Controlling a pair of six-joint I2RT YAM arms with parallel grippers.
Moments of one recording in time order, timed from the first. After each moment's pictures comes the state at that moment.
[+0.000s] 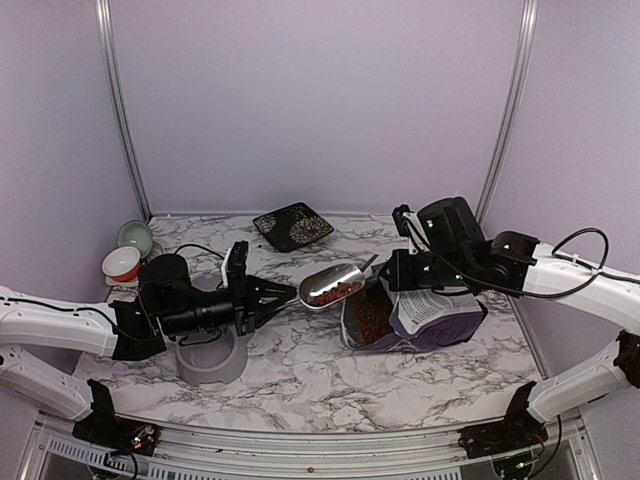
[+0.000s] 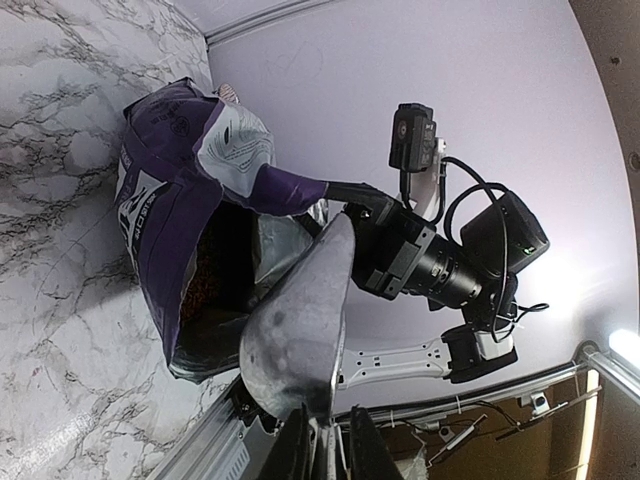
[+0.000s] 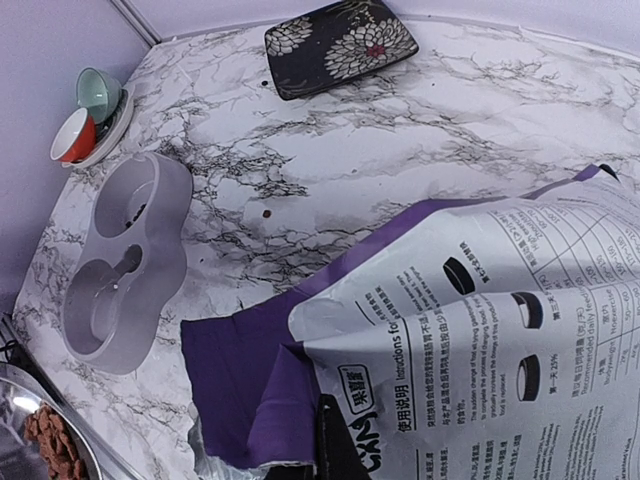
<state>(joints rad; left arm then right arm) -1.02 1.23 0.60 0.58 0.20 -1.28 0.84 1.25 1.07 -0.48 0.14 0.55</state>
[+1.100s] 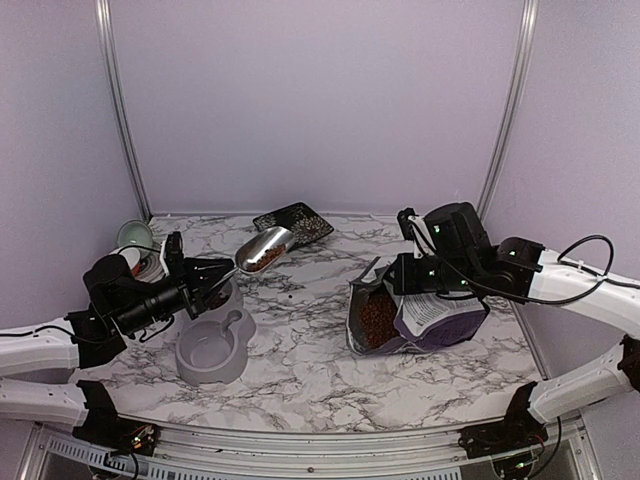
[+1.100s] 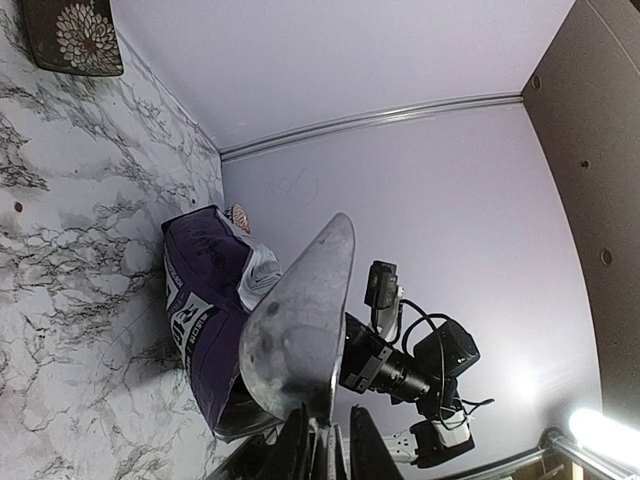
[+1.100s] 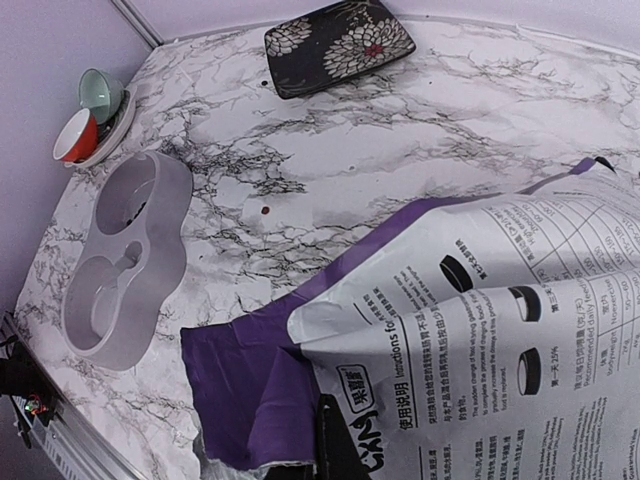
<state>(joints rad) -0.79 0.90 0.42 0.52 0.15 -1.36 0.83 1.21 1.02 -0.46 0.14 0.55</state>
